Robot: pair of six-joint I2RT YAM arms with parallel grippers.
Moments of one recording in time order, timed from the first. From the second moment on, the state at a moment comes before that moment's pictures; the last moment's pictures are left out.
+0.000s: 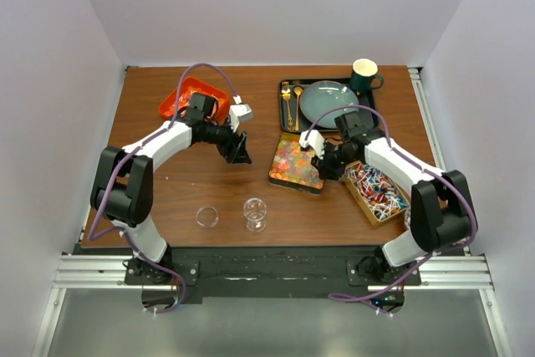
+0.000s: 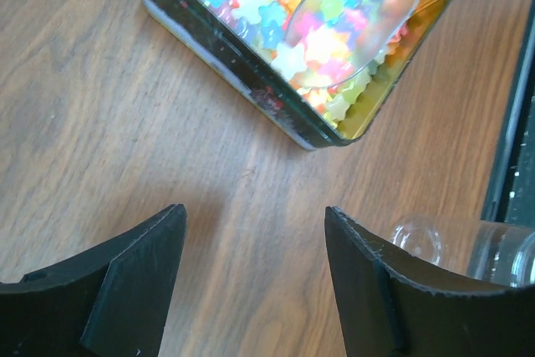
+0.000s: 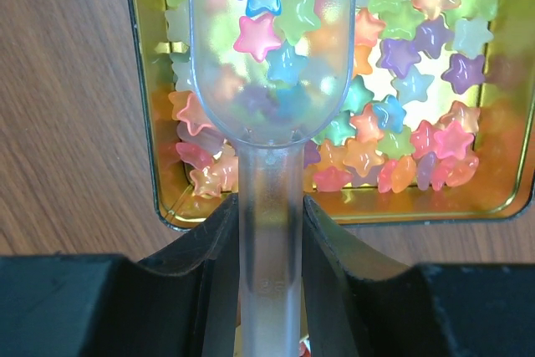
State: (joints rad) left arm -0.29 1.73 1.16 -0.42 0.82 0.42; right arm 0.33 1.53 0.99 -0.63 -0.45 -0.84
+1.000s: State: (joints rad) left arm -0.12 1.74 1.17 -0.31 0.80 0.33; right arm 0.30 1.24 1.00 -0.67 -0.47 -0.74
